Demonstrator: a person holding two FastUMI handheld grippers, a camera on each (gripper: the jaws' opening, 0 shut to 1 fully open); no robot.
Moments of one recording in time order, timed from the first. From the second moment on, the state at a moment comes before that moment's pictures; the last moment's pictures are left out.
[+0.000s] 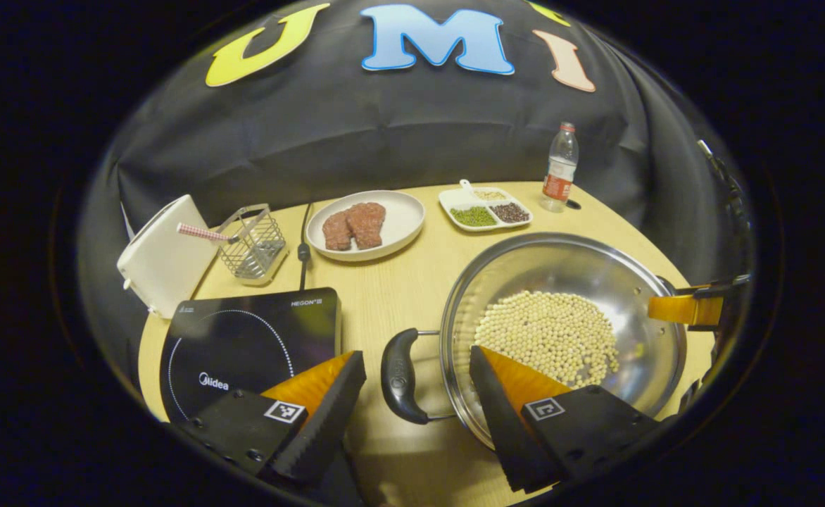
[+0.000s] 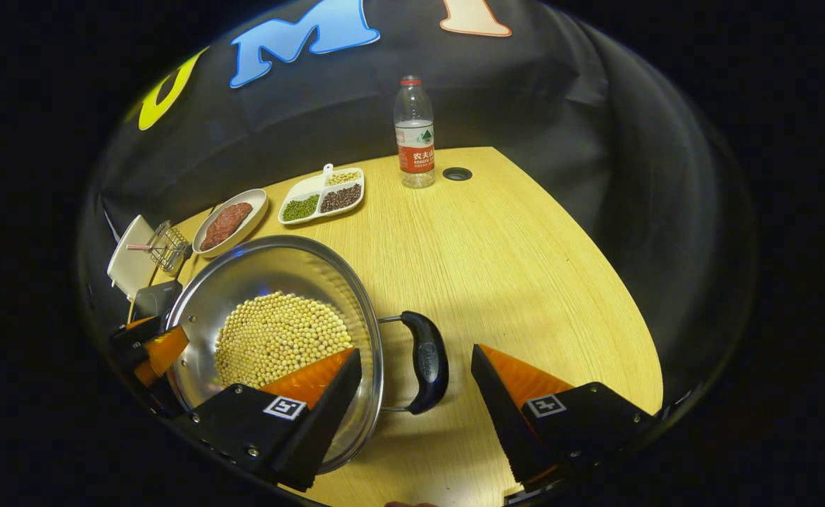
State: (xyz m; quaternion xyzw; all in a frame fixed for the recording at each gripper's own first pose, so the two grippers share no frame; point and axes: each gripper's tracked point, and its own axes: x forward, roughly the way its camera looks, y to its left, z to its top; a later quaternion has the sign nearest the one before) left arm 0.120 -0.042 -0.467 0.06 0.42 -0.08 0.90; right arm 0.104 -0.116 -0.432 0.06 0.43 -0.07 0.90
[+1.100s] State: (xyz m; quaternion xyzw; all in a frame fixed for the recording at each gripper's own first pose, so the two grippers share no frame) left arm 0.122 -0.040 -0.481 0.05 0.45 -0.07 0.89; right arm 0.108 -0.102 -0.452 0.07 0.46 -0.05 0.88
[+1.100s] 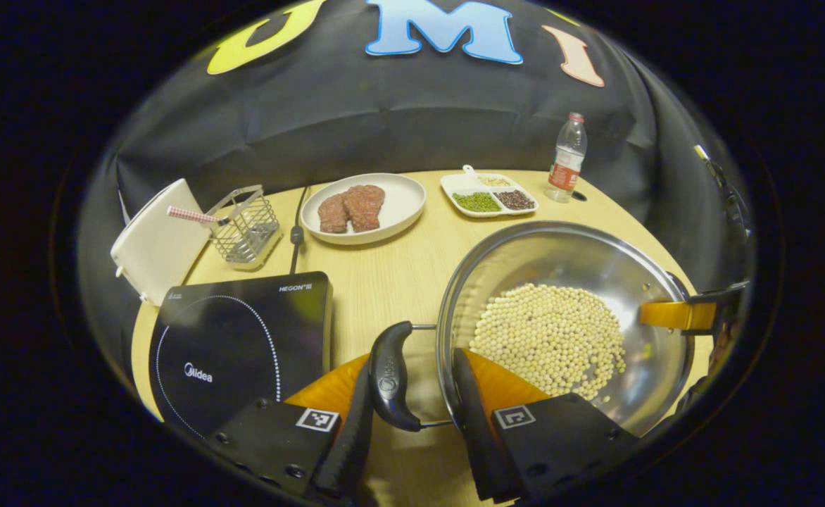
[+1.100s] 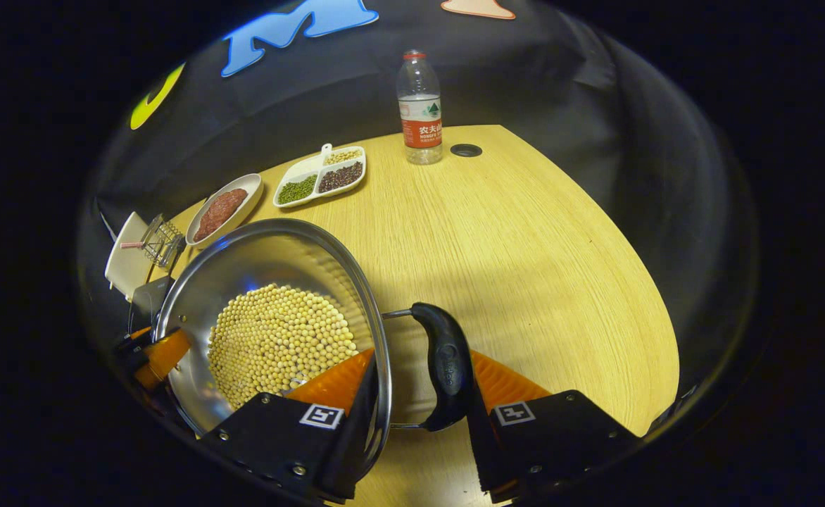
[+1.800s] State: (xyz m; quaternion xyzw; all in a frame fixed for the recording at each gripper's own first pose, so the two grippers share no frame) left arm 0.133 -0.037 -0.464 0.05 0.41 -0.07 0.91; right arm 0.096 -0.092 -0.419 0.07 0.45 -0.06 0.89
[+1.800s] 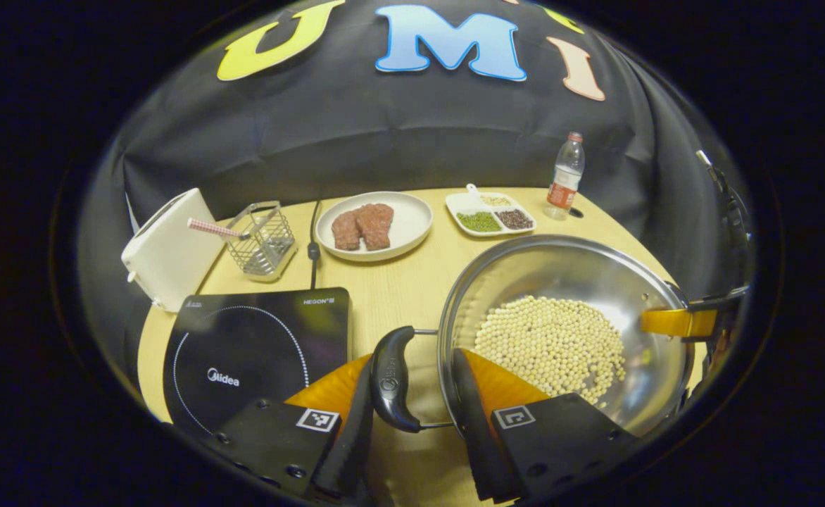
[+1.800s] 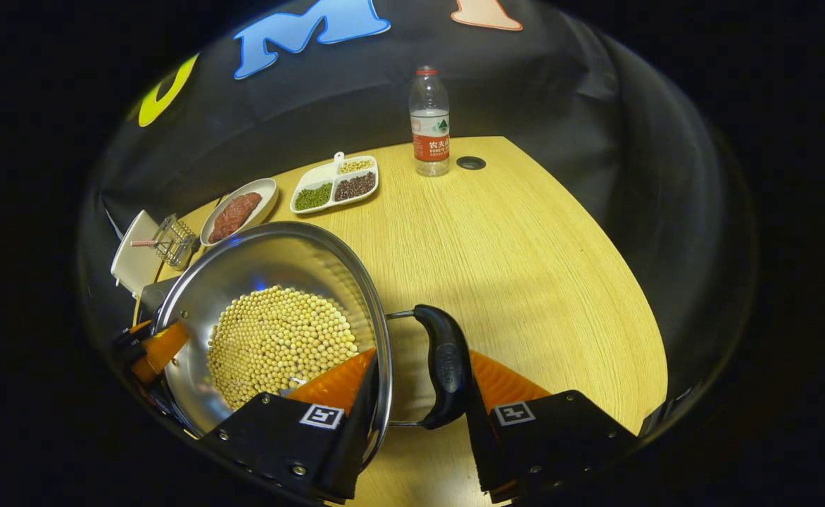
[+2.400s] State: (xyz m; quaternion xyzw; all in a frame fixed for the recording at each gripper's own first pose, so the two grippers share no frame) left arm 0.141 -0.014 -0.434 0.05 0.38 -0.06 0.92; right arm 0.099 -0.041 -0.379 0.05 0.42 -0.04 0.91
